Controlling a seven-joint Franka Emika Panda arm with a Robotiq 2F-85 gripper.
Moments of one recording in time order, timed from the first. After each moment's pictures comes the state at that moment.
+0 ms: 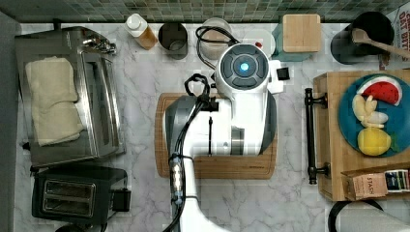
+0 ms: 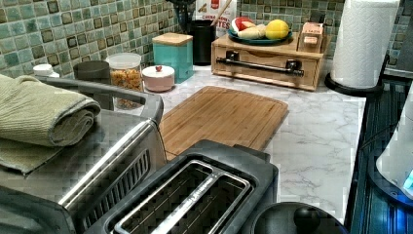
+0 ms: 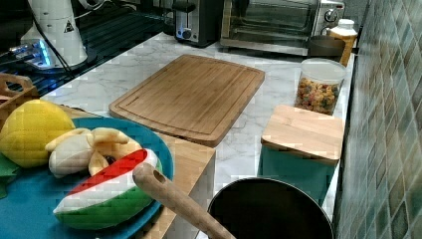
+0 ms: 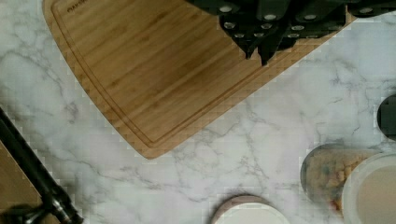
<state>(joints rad) -0.01 0.12 -0.02 -1.88 -0.05 0.46 -0.16</state>
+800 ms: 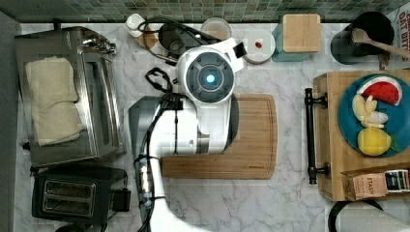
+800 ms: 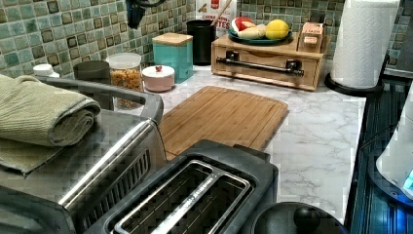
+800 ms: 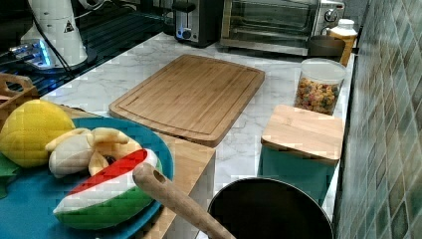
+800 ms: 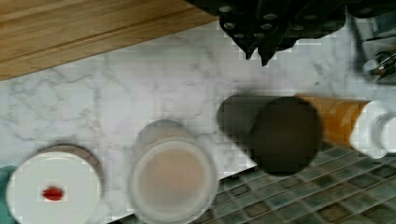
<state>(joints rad) 0.01 0.12 0.09 -1.89 0.15 0.71 -0.44</state>
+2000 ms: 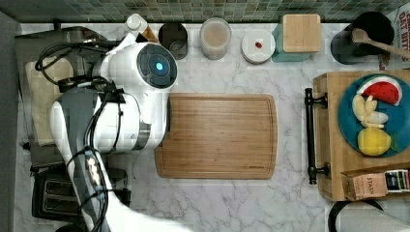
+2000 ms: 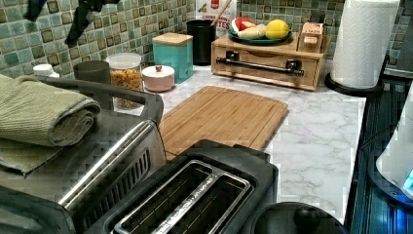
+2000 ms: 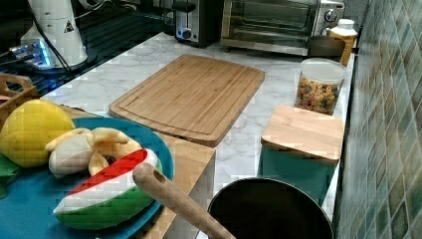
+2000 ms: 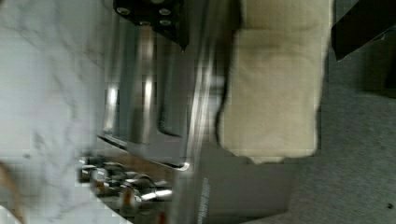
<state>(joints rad) 0.07 0.23 0.27 -1.76 0.70 0.58 -1.03</state>
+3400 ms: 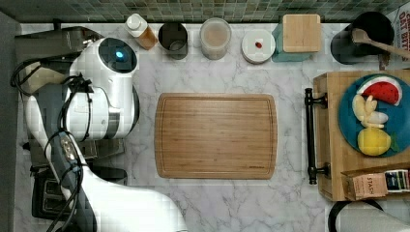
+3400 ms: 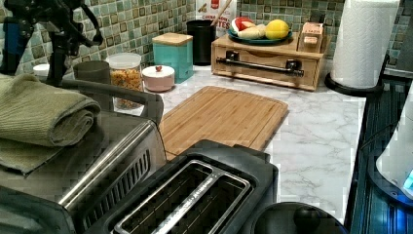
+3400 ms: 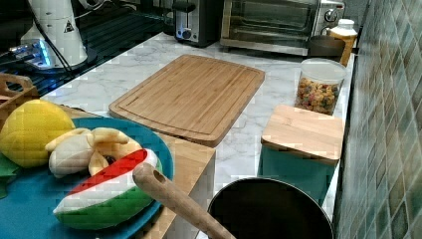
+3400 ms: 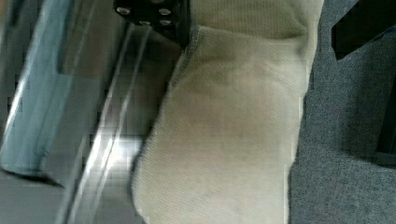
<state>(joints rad) 0.13 0.40 0.35 -1.66 0.67 0.52 -1.09</state>
